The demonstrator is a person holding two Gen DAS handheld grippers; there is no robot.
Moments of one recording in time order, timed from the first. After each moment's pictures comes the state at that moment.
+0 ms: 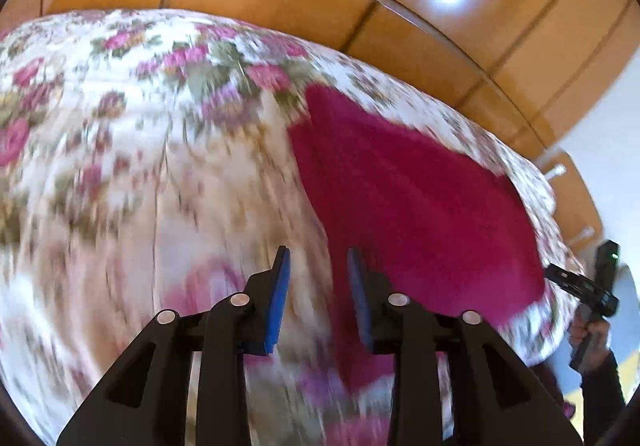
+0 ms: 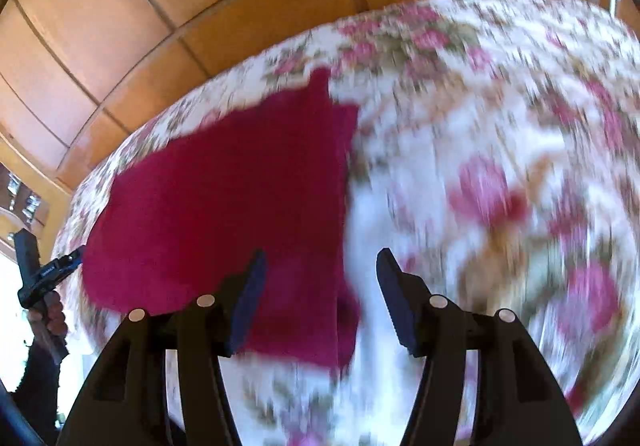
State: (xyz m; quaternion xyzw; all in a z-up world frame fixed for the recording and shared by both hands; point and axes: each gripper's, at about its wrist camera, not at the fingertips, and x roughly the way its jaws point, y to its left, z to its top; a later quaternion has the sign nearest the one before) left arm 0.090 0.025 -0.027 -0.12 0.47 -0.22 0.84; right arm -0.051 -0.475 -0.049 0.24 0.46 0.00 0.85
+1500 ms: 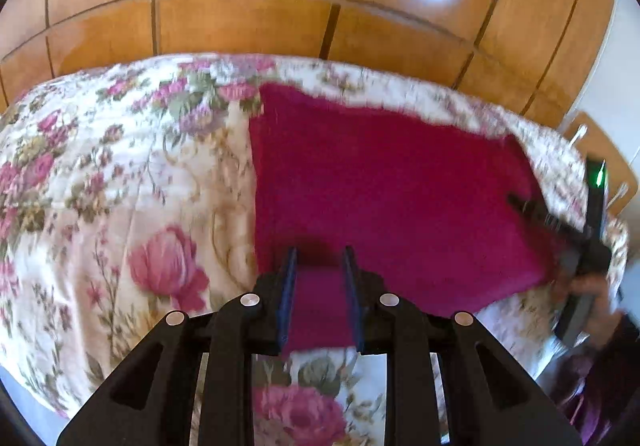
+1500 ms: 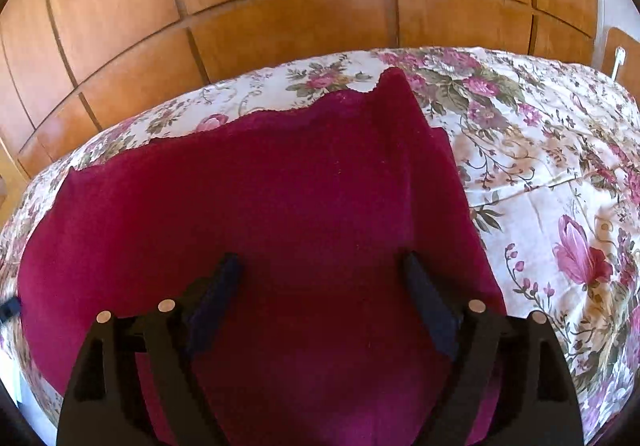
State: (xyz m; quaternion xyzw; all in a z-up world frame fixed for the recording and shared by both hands) left arm 0.047 -0.039 -0.013 -0.03 0.42 -0.17 0.89; right arm 0.038 -0.397 -0.073 0.14 0.38 -0.07 0.91
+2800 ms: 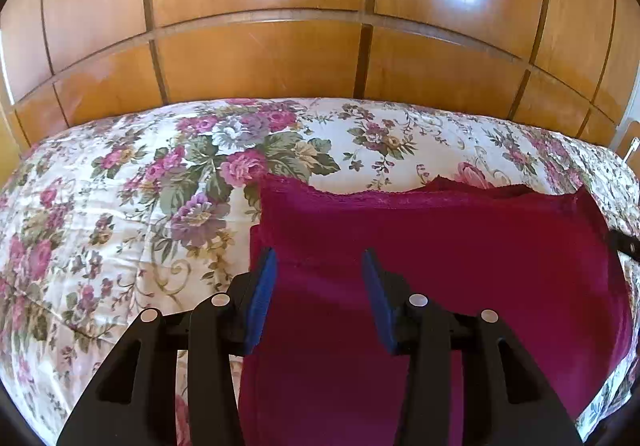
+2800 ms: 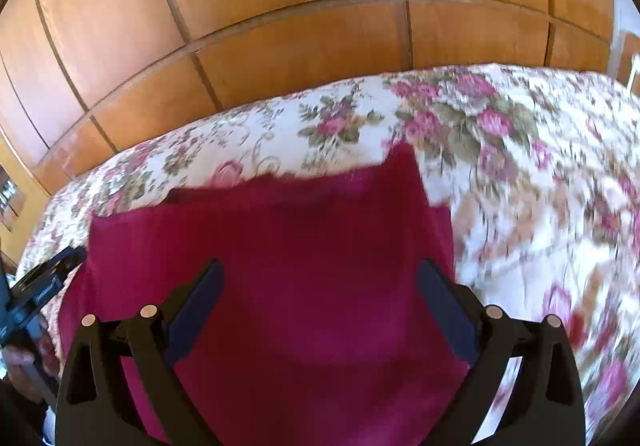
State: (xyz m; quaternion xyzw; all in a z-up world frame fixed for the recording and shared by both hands) left arm 0.156 -0.092 -0.018 0.03 0.40 -0.08 0.91; right arm 0.091 -0.422 -0.018 0.14 0.41 -0.05 0.90
